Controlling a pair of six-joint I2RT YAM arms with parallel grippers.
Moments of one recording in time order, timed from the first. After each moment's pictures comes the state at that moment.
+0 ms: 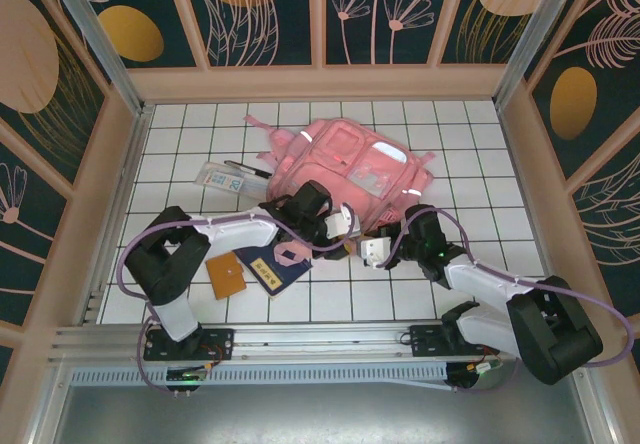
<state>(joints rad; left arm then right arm) -0.85 1.76 1.00 -0.15 0.51 0.41 0.49 1.14 0.31 0.19 -0.54 -1.21</state>
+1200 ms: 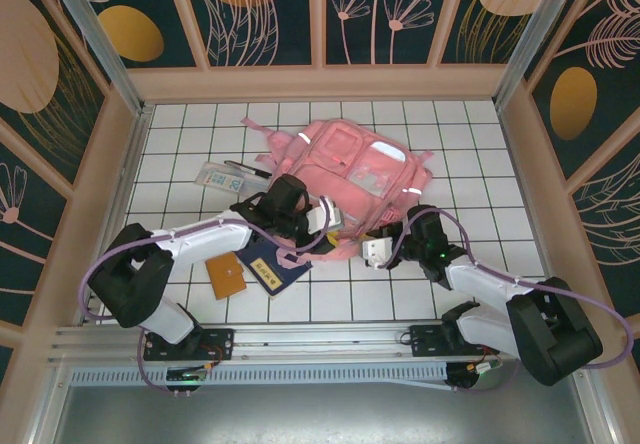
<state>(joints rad) -0.77 1.55 0.89 -0.15 0.60 0.42 0.47 1.13 0.29 0.20 -0.54 -1.24</state>
